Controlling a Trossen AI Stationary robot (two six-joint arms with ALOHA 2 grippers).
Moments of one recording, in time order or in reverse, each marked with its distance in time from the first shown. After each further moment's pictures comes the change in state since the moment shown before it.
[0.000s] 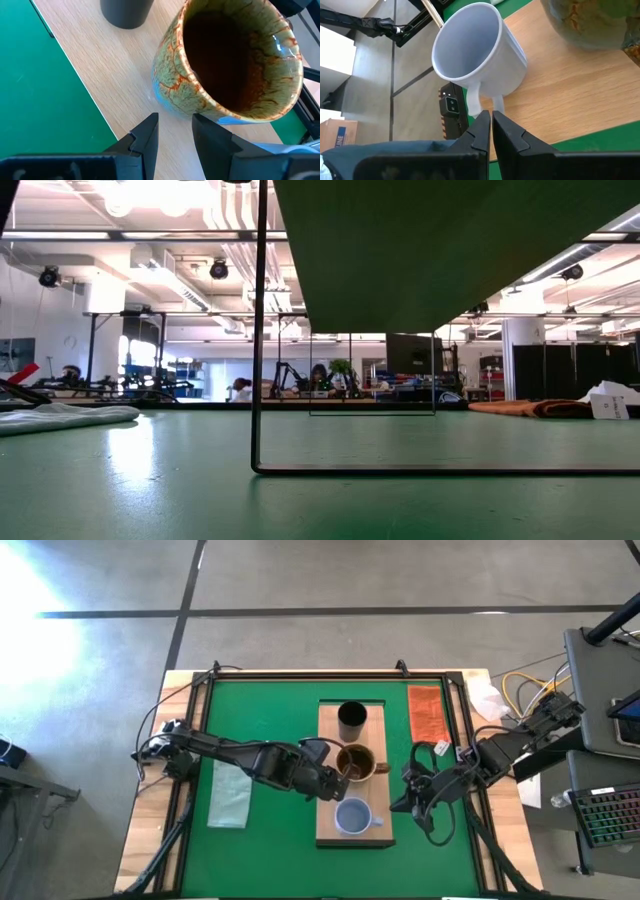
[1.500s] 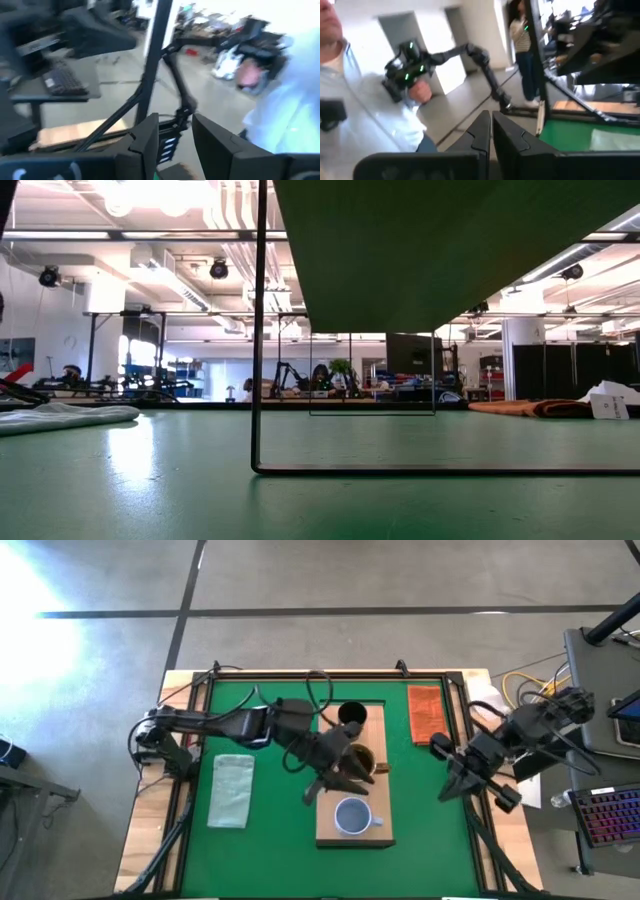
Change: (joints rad) left arm 0.169 -0.149 -0.132 0.958 0.913 1.072; right arm -0.074 -0.287 0.048 0.359 -0.342 -0.649
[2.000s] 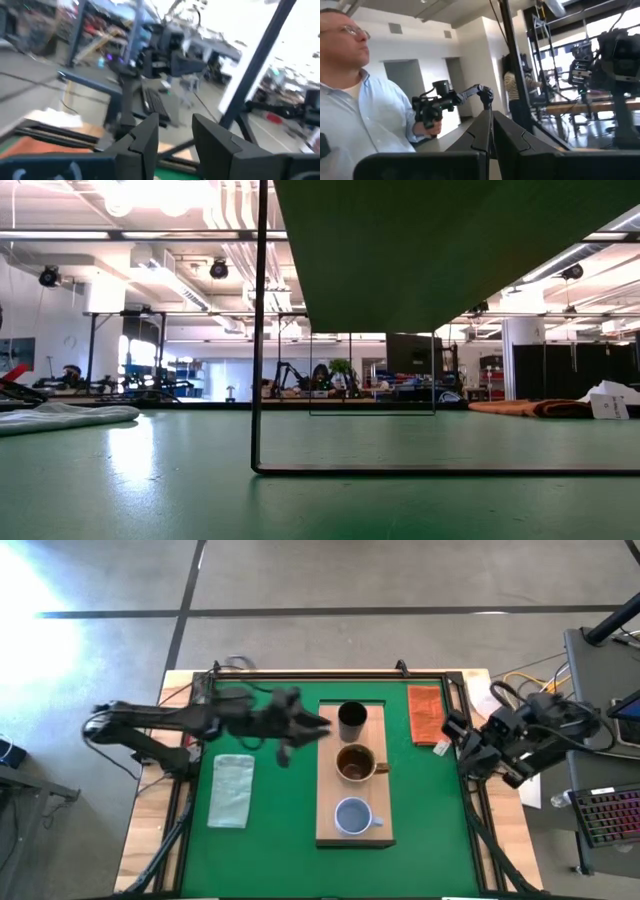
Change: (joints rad) left arm 0.083 -0.437 -0.605 0.316 -0.441 -0.165; right arm -0.186 -0.306 -0.316 0.298 -0.094 0.023
